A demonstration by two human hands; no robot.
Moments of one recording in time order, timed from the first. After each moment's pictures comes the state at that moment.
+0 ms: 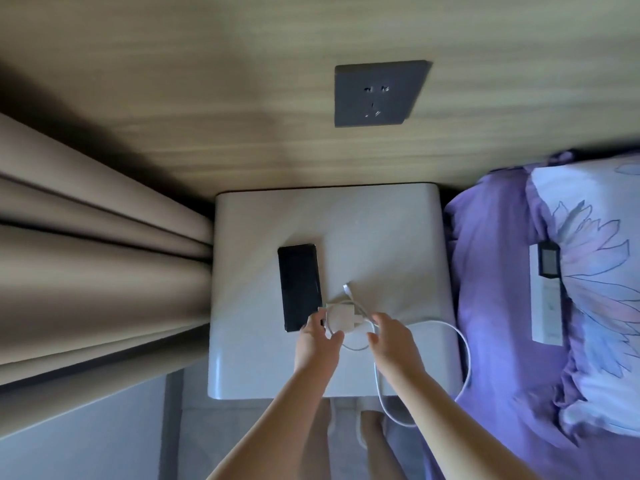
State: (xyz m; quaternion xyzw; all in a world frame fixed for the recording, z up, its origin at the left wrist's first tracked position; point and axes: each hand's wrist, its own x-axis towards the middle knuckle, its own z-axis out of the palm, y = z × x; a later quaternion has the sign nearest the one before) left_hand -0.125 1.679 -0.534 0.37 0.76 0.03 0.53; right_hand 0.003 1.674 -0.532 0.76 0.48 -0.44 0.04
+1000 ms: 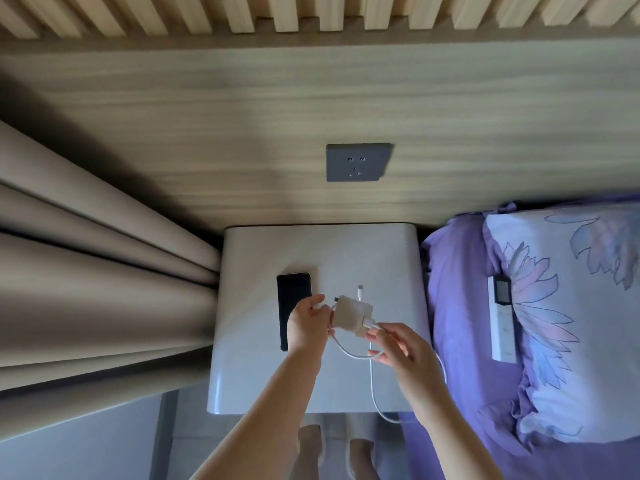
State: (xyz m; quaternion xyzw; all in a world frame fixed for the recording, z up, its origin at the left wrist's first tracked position) left_hand -0.110 1.730 -0.453 0.19 0.75 0.26 0.58; right_hand 0.033 1.670 -0.421 0.68 0.32 -0.56 -0.33
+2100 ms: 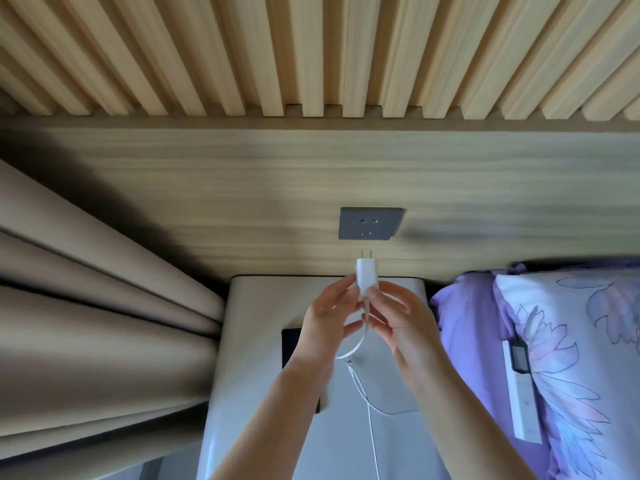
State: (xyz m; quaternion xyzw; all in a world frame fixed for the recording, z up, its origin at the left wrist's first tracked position) left_hand -0.108 1.802 -0.380 0.29 0.54 0.38 0.69; right_hand 0.010 1.794 -0.374 0.60 0.19 -0.62 -0.47
